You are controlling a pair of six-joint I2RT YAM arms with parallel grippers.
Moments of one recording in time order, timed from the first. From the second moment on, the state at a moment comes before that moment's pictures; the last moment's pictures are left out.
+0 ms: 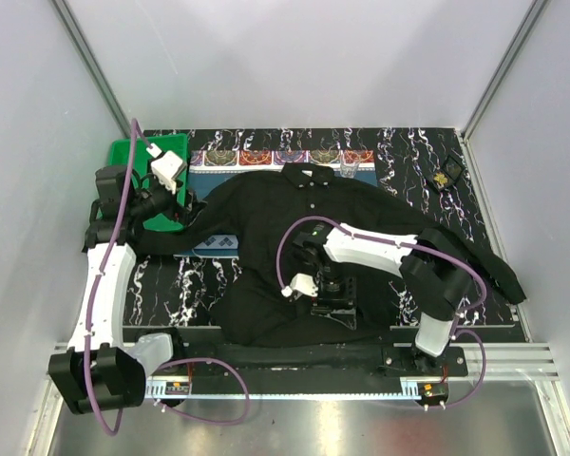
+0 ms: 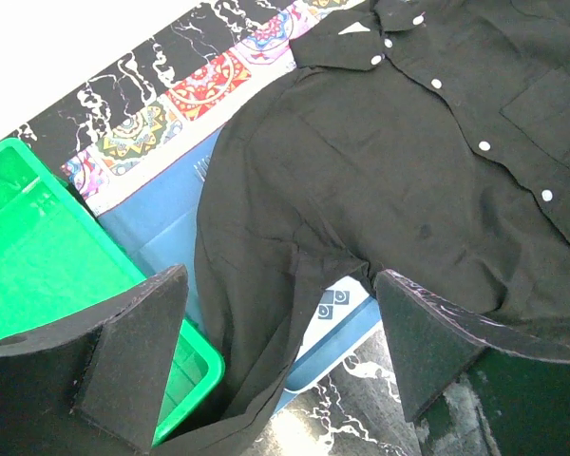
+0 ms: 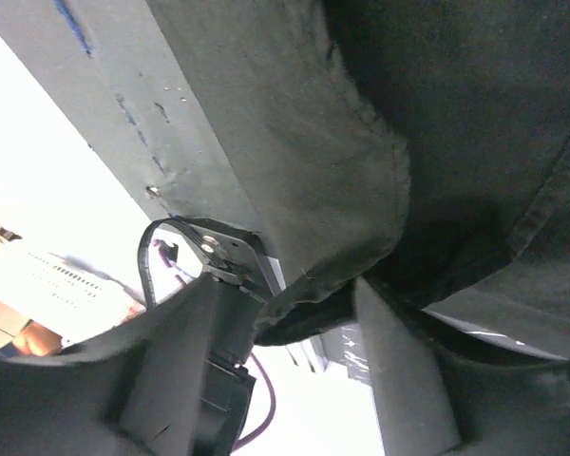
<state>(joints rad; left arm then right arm) 0.13 1.07 1.01 -0.42 0.74 0.44 0.93 1.80 1.22 -1.33 -0.28 -0.59</state>
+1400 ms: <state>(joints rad) 0.14 1.15 1.01 -0.43 0.75 0.54 1.05 1.26 1.21 -1.16 -0.26 -0.70</state>
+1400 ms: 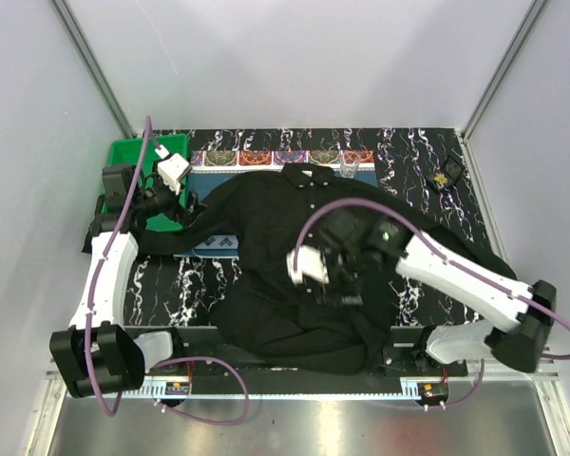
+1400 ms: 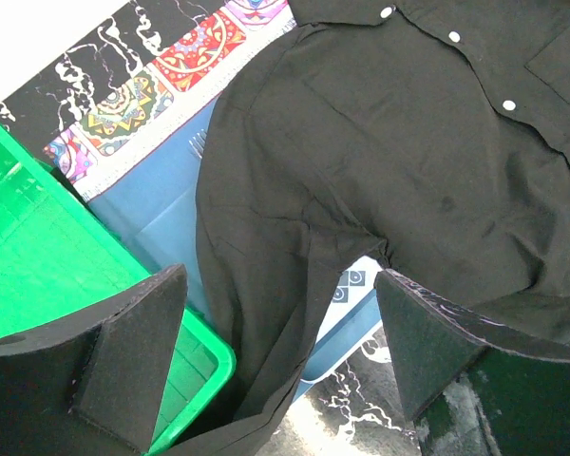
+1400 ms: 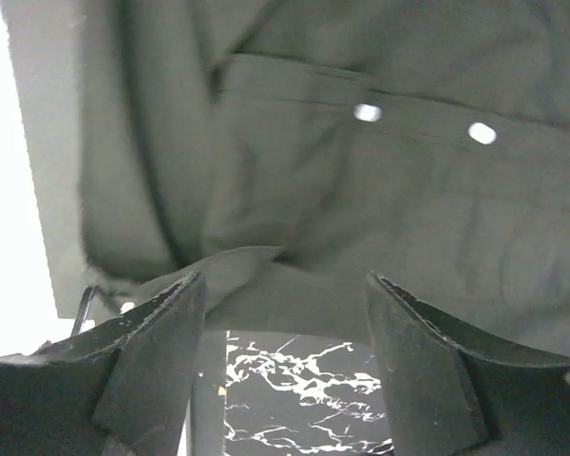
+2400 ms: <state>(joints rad) 0.16 1.24 1.03 -0.40 0.75 0.47 0.75 1.88 1.24 -1.10 -0.37 -0.59</state>
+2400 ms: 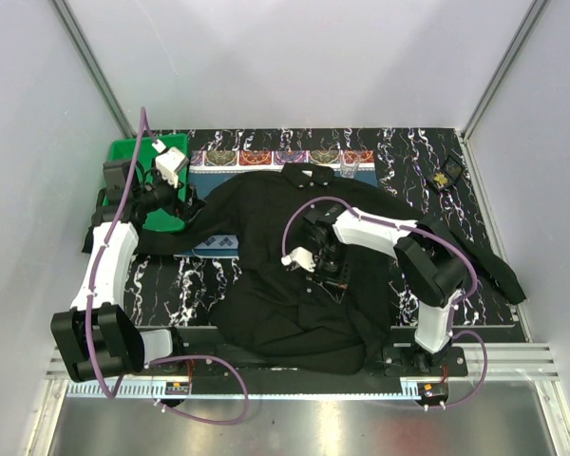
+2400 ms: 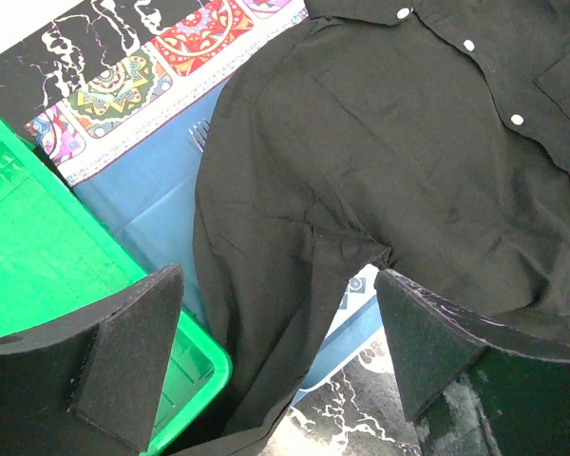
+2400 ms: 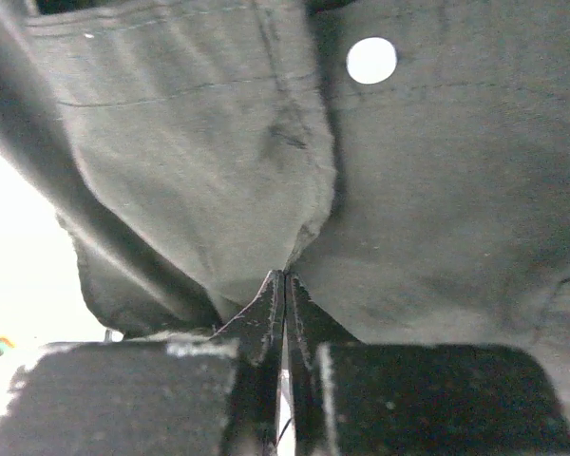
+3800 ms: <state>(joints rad) 0.58 1.45 1.35 -1.21 1.01 1.17 1.03 1.86 1.49 -0.57 -0.37 -0.39</state>
